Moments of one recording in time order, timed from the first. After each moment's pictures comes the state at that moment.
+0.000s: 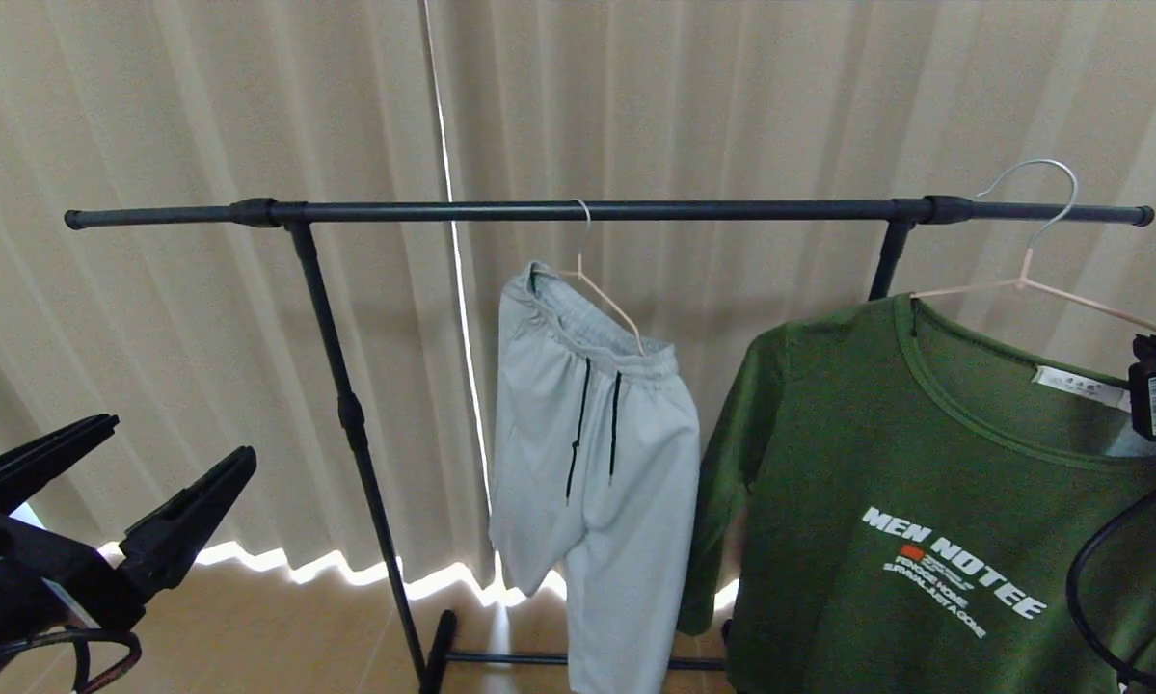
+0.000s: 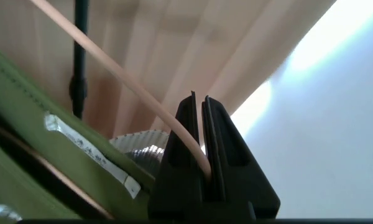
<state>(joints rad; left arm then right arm) -0.39 0.99 -0.22 -0.80 0.18 0.12 -0.03 1.29 -0.68 -0.42 -0.33 -0.32</state>
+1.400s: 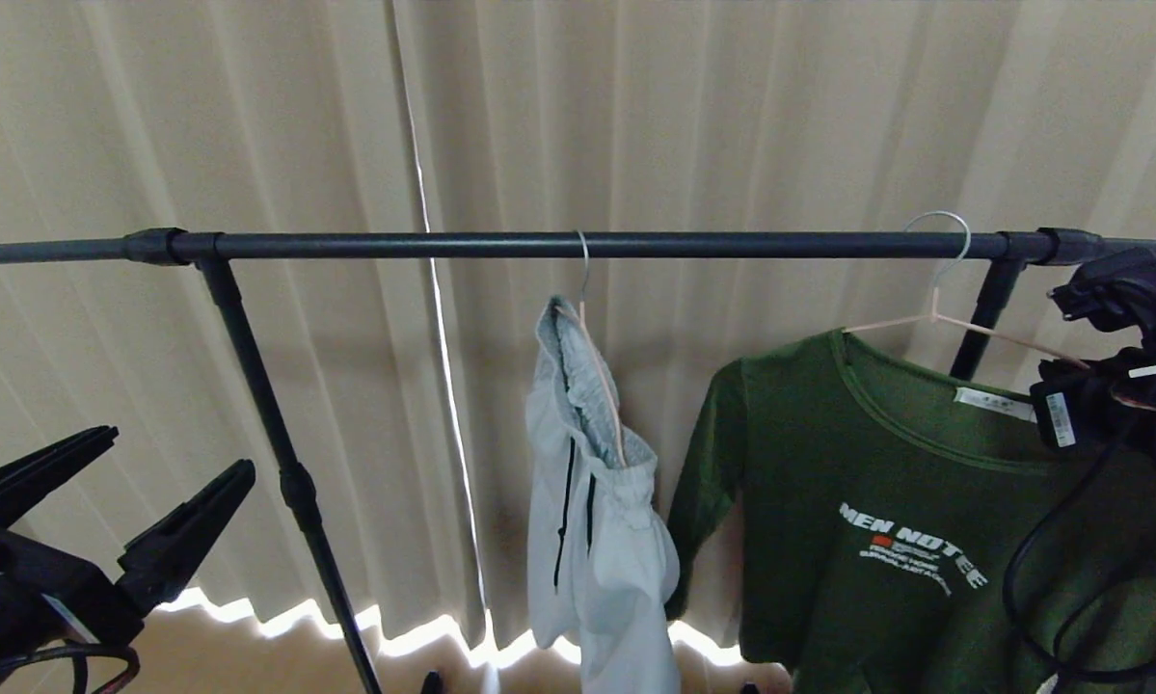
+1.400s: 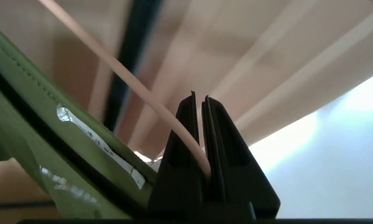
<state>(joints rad) -0.39 0.99 -0.20 -0.80 0.18 0.12 0.06 1.44 -0.70 -0.42 -0.36 -0.32</state>
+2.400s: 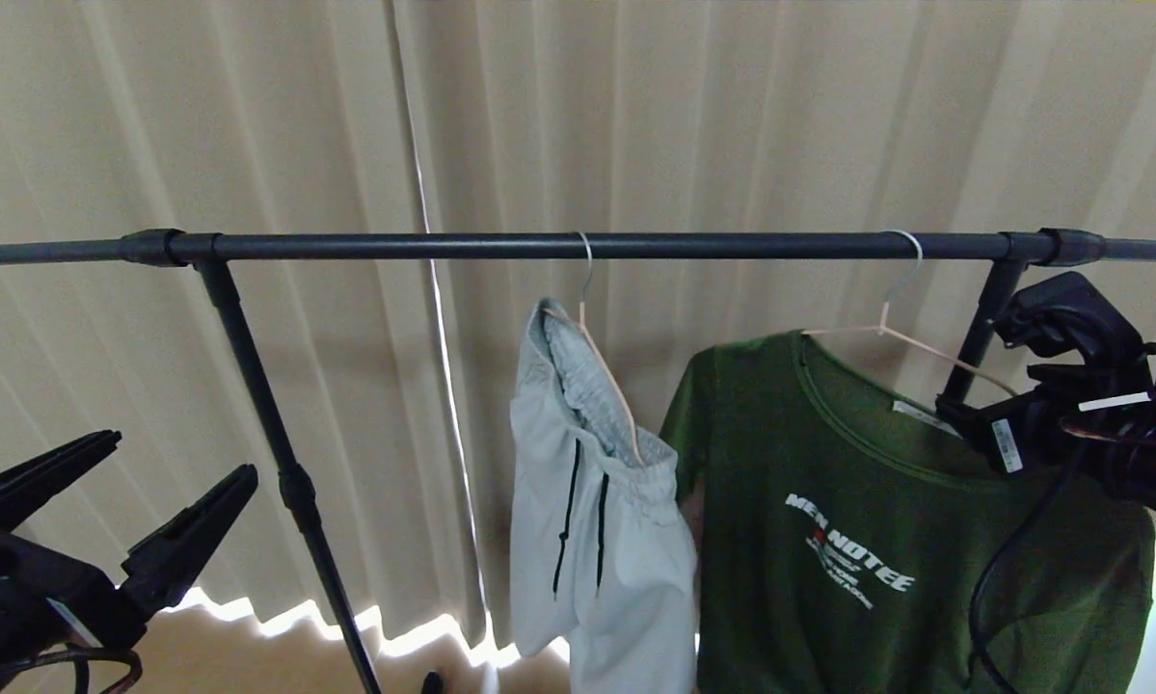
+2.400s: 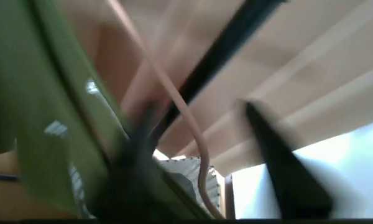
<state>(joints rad) -0.39 0.99 -0.19 -0.80 0.18 0.13 0.19 1.45 -0.67 -0.42 -0.35 -0.30</state>
